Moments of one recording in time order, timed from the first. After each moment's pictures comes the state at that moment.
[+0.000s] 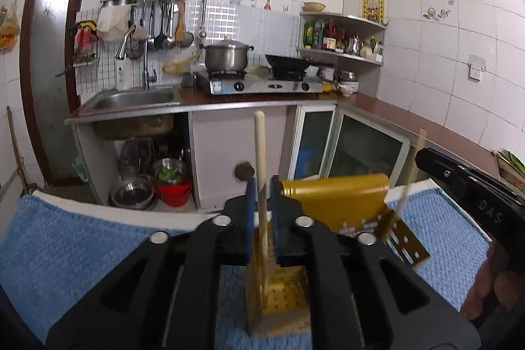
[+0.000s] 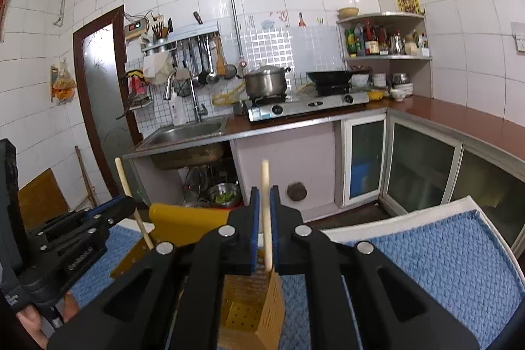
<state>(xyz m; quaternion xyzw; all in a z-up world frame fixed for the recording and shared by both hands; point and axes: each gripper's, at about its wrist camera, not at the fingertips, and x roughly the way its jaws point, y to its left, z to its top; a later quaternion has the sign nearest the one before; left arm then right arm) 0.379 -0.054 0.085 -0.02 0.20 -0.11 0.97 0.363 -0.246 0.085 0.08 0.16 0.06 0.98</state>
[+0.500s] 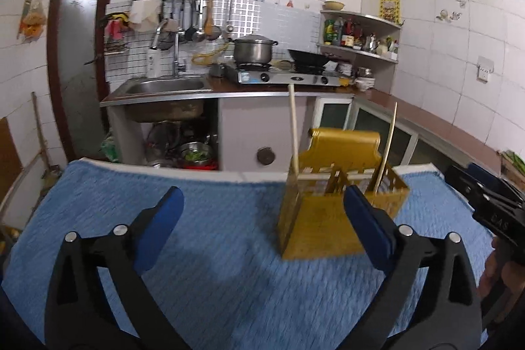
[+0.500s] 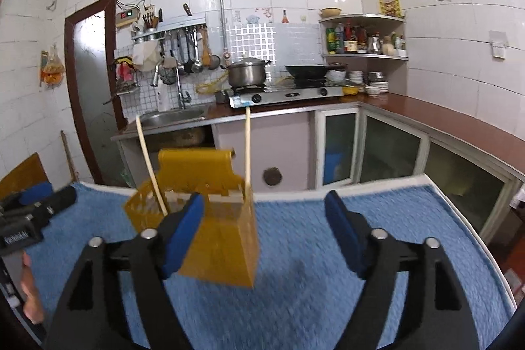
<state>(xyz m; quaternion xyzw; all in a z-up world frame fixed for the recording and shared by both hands) 0.264 -0.005 0.085 -0.03 0.22 -0.06 0.97 0.257 -0.248 0.066 0.05 0.17 0.01 0.98</state>
